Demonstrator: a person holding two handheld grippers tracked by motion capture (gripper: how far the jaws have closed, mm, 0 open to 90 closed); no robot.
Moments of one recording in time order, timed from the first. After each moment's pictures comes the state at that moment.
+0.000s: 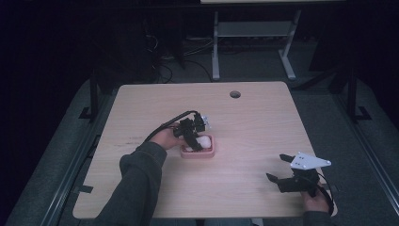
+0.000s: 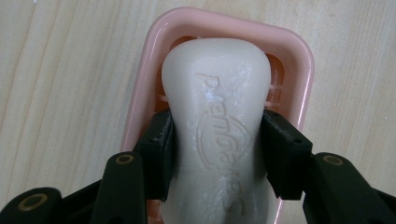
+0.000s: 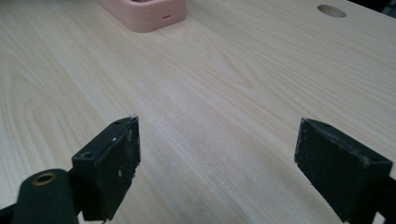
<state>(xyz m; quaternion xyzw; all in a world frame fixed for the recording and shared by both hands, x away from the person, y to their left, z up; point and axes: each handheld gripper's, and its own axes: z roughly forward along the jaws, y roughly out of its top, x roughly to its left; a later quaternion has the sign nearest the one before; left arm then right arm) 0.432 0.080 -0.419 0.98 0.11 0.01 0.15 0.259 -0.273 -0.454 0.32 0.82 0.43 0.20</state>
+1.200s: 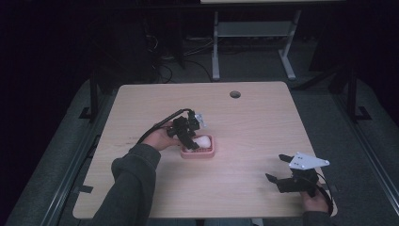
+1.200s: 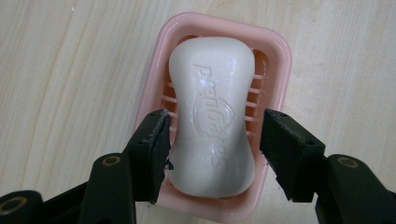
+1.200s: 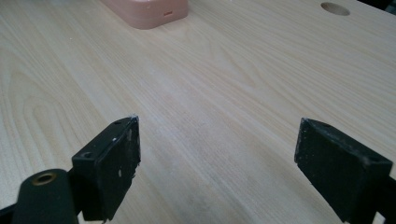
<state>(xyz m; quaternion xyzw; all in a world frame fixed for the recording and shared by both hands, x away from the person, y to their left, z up) 0.417 0.099 -0.397 0.98 0.12 0.04 0.17 0.260 -0.270 -0.455 0.32 0.82 0.42 0.20</state>
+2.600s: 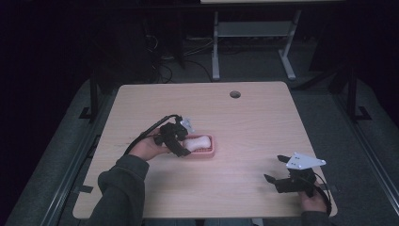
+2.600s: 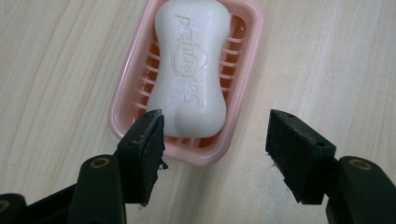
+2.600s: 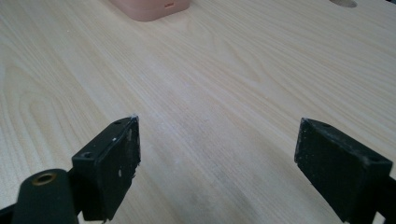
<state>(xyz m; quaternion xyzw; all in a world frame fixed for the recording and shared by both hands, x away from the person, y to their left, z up) 0.387 0.133 -0.391 0.97 0.14 0.05 0.20 0.261 -0.266 -0.458 0.32 0.83 0.41 0.20</state>
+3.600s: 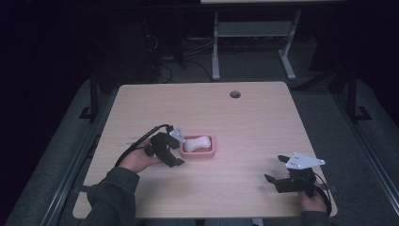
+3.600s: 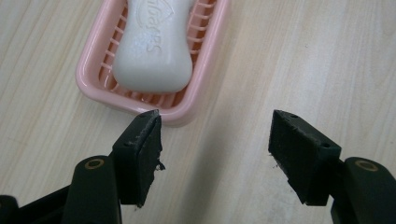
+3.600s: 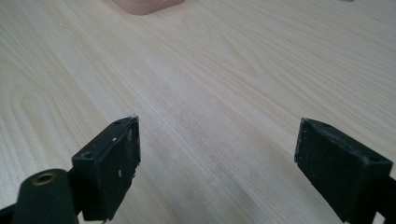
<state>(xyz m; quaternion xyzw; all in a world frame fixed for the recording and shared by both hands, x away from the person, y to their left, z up) 0.356 0.158 -0.398 0.96 0.15 0.05 0.22 0.262 -0.266 -0.459 0.32 0.83 0.40 0.20</state>
